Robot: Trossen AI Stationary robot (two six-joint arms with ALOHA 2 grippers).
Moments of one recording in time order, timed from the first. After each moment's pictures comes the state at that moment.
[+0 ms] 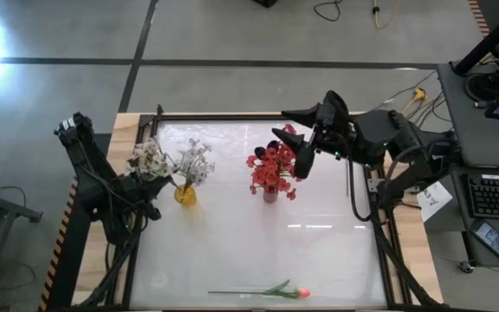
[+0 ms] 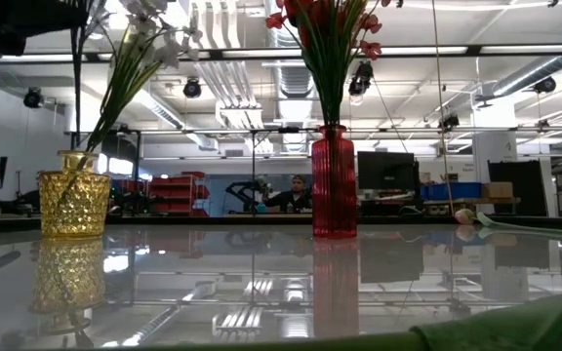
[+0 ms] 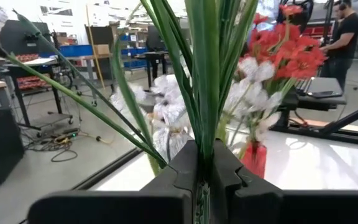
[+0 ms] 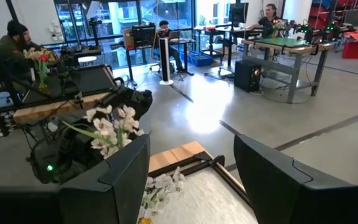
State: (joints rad) left arm -1.05 0.79 0.65 -1.22 -1.57 -1.39; right arm 0.23 1.53 2.06 -0.62 0.65 0.12
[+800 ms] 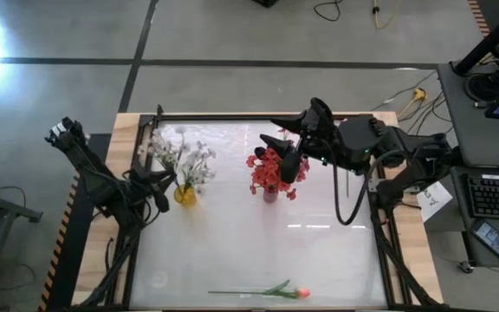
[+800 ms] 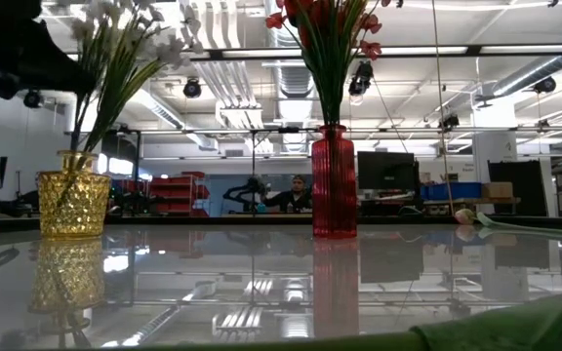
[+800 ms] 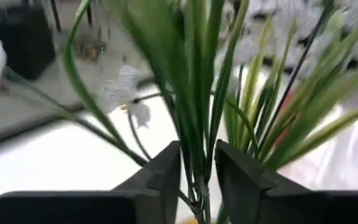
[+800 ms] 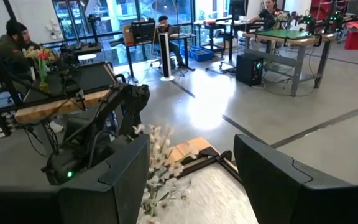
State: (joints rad) left arm -0.85 0.77 0.59 -1.23 -1.26 -1.57; right arm 0.23 1.59 2.07 -0.59 0.65 0.16
